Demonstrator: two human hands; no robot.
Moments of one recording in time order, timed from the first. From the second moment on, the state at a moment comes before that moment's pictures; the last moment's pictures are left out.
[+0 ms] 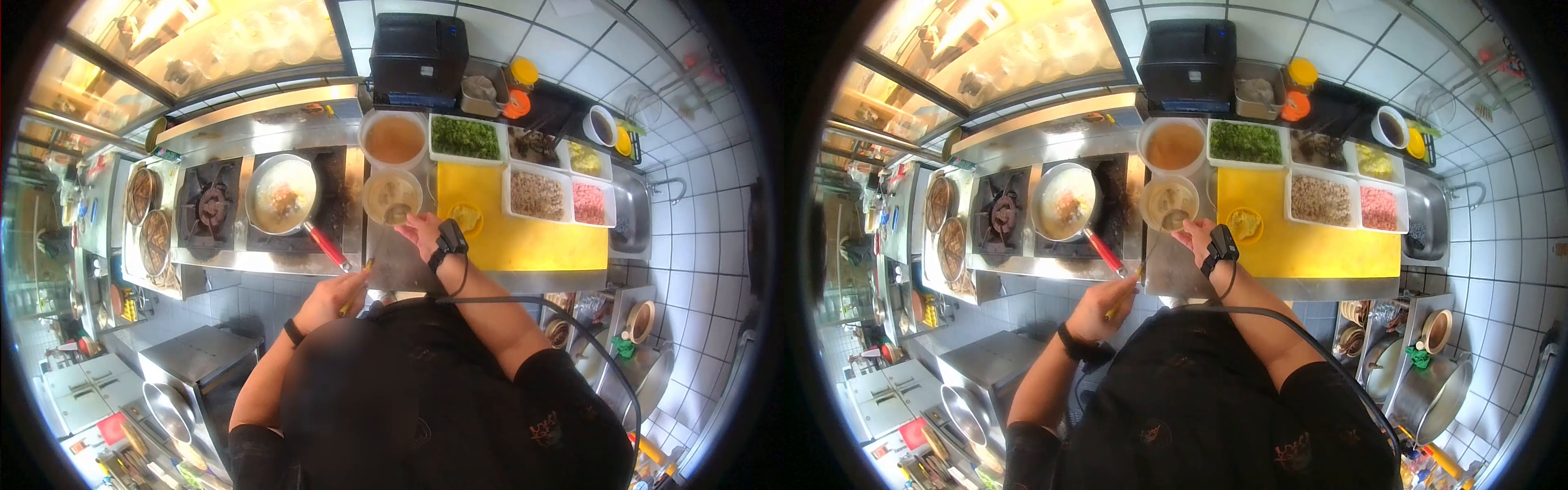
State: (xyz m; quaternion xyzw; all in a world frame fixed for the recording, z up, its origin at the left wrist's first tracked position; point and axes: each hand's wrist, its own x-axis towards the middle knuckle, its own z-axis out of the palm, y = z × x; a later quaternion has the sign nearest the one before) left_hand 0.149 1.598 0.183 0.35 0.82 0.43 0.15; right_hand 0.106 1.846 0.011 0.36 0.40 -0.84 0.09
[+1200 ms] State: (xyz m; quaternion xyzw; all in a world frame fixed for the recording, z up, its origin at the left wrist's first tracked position) left_hand 0.067 1.877 0.183 0.43 0.86 0.27 0.07; right_hand 0.060 2.041 0.063 0.12 0.93 -0.33 0.07
